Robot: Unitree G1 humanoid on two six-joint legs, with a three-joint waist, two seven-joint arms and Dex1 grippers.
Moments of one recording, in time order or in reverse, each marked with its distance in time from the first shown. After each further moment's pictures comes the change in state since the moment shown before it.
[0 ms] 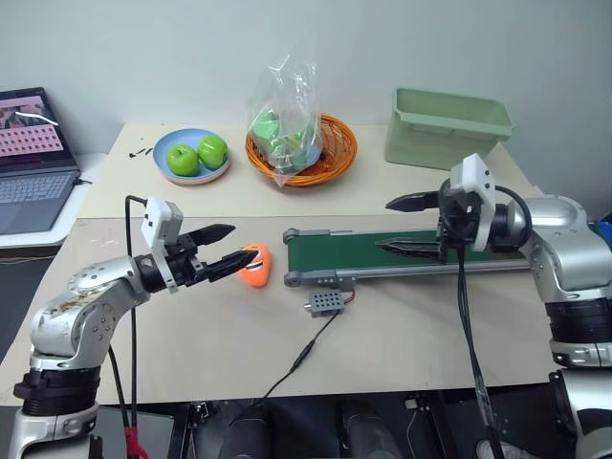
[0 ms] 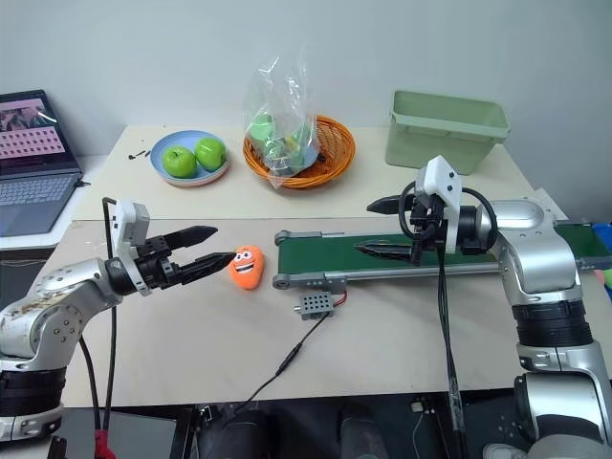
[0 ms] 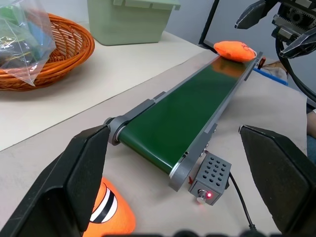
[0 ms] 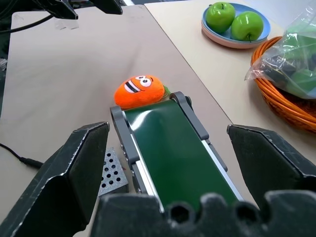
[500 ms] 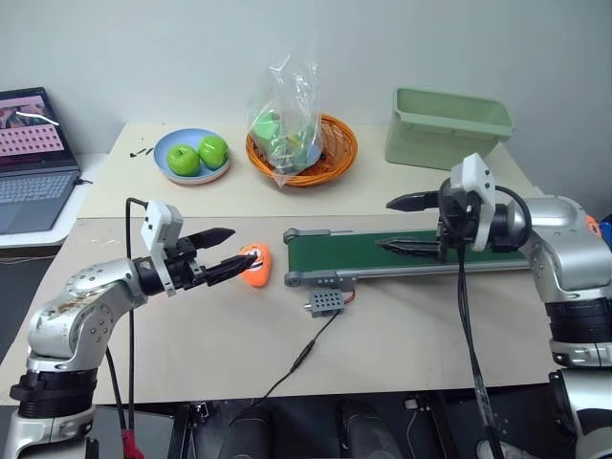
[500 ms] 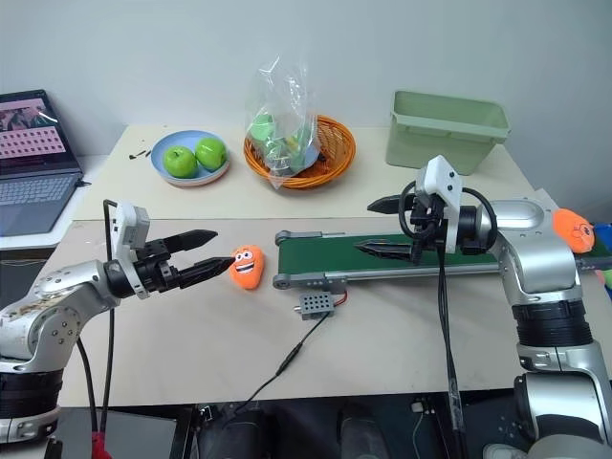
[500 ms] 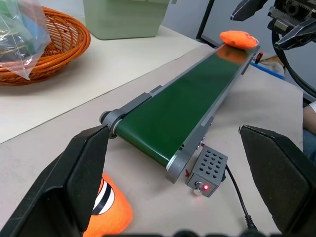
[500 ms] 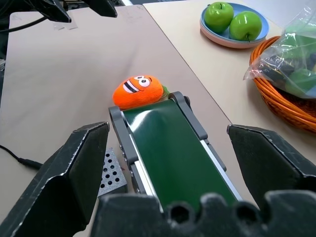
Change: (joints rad) left arm 0.011 0.013 -0.003 -0.001 0.003 0.001 -0.020; right arm 0.000 0.000 0.000 0.002 0.000 0.000 -0.005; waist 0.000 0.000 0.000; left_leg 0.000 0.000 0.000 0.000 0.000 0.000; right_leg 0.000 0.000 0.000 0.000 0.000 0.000
